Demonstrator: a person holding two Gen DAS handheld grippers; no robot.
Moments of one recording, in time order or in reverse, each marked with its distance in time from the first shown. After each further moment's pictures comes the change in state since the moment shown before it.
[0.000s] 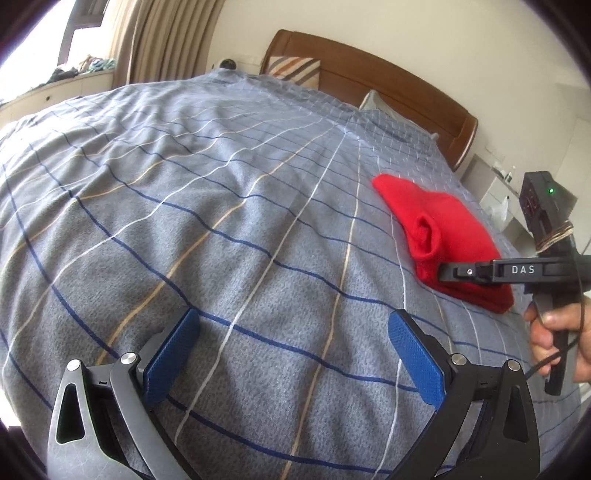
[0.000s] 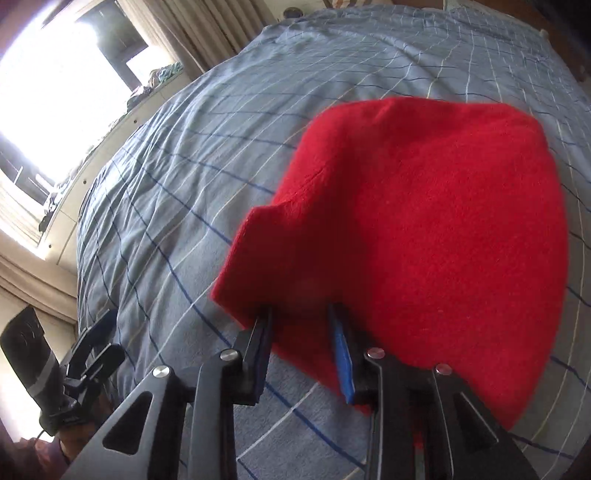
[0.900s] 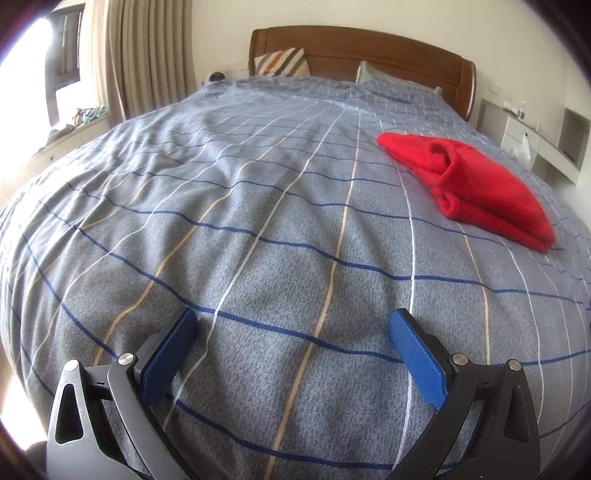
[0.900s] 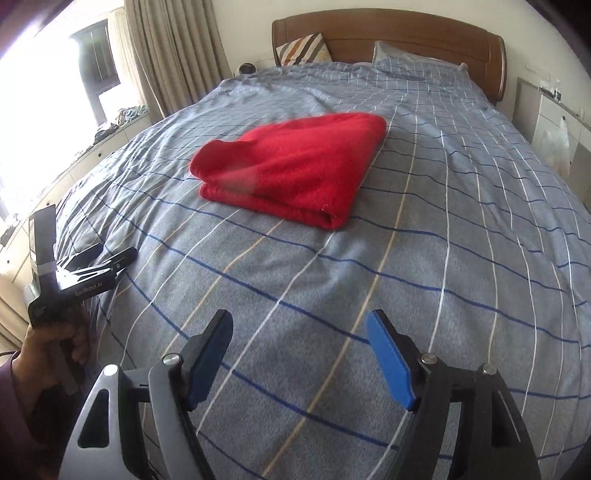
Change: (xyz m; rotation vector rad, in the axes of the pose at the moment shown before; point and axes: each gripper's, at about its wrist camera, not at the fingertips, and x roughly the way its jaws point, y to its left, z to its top) left arm 0.013 -0.029 -0.018 0.213 0.018 0.174; right arm -0.110 -0.015 -0.169 0.076 -0.248 -0.252
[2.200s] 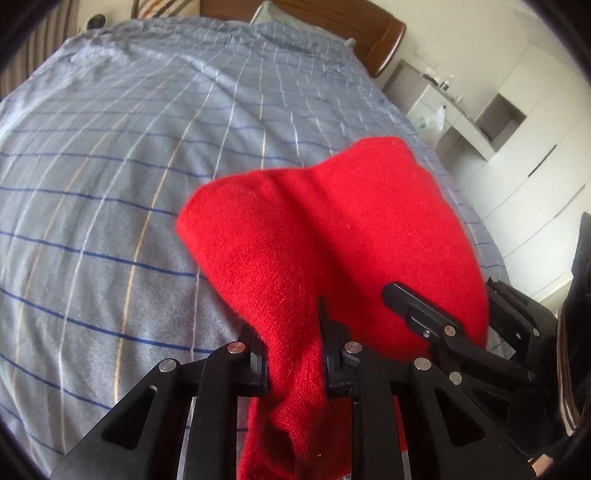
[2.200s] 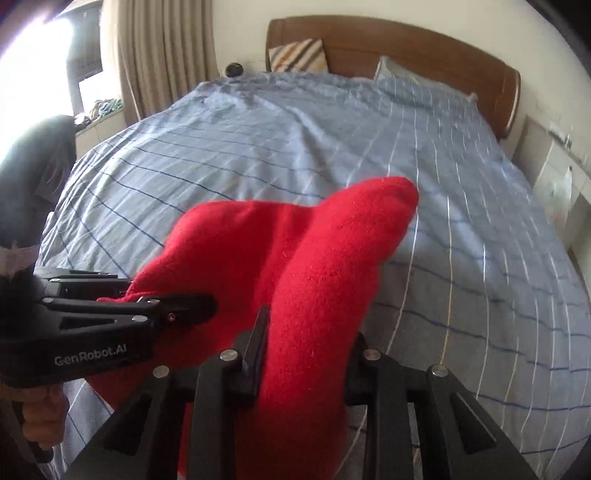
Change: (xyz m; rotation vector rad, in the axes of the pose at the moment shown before) left arm 0.093 -0.110 0.189 0.057 0.278 -0.503; right arm 0.107 0.019 0.189 -0.112 -0.054 -0.130
